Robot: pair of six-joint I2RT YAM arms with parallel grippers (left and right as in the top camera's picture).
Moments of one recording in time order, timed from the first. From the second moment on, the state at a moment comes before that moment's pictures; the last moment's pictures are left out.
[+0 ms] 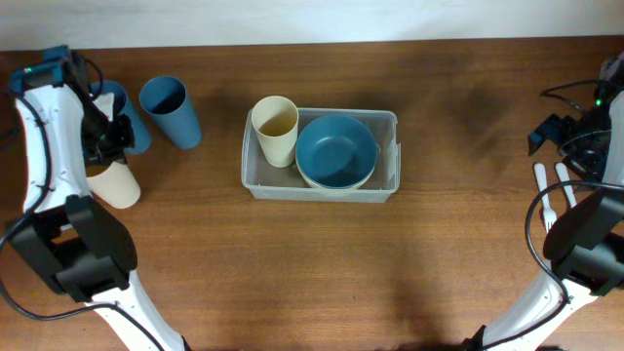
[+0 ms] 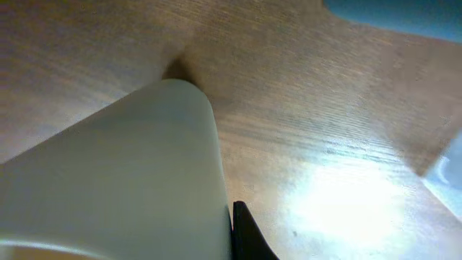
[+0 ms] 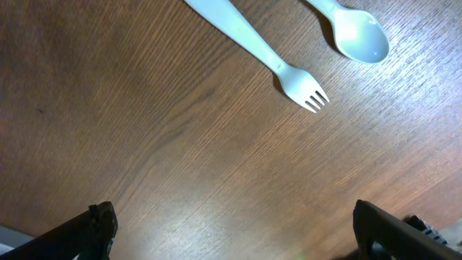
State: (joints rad) left arm 0.31 2.12 2.08 -1.51 0.00 0.03; right arm -0.48 2.11 2.03 -1.55 0.02 0.45
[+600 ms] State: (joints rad) left arm 0.17 1.89 2.39 -1.64 0.23 0.00; right arm -0.48 2.11 2.03 -1.55 0.02 0.45
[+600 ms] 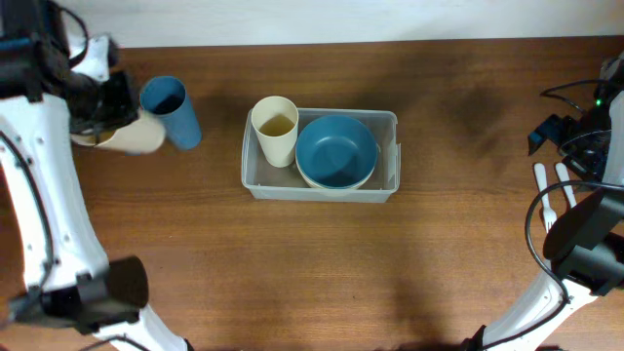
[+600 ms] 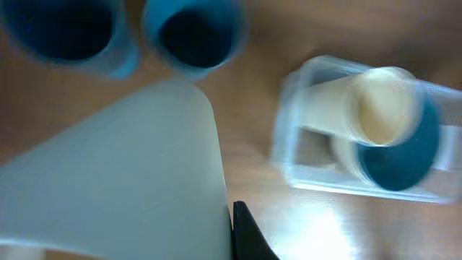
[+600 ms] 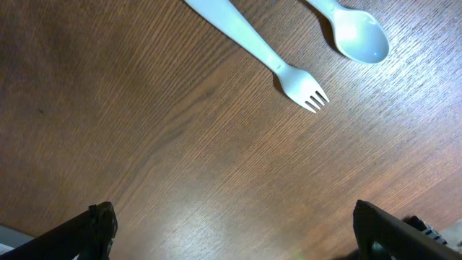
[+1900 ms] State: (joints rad) left arm -0.36 2.03 2.40 -1.43 0.13 -0.10; right arm -0.48 2.11 2.03 -1.55 0.02 0.45
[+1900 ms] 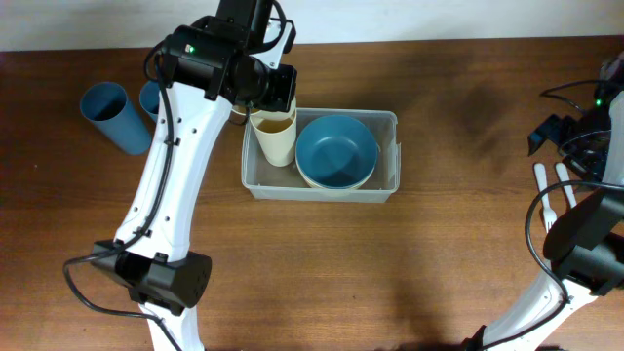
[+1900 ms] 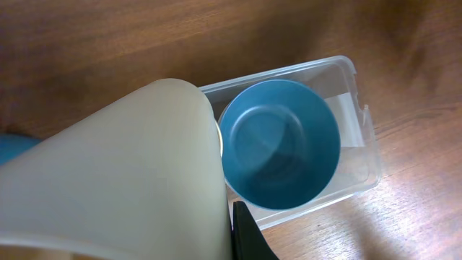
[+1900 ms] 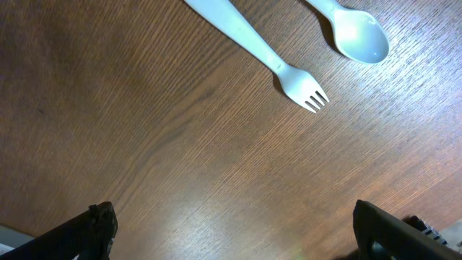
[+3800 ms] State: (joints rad) left arm 0.09 2.03 2.40 -1.55 -0.16 -0.33; right arm -0.48 2.11 2.03 -1.55 0.02 0.45
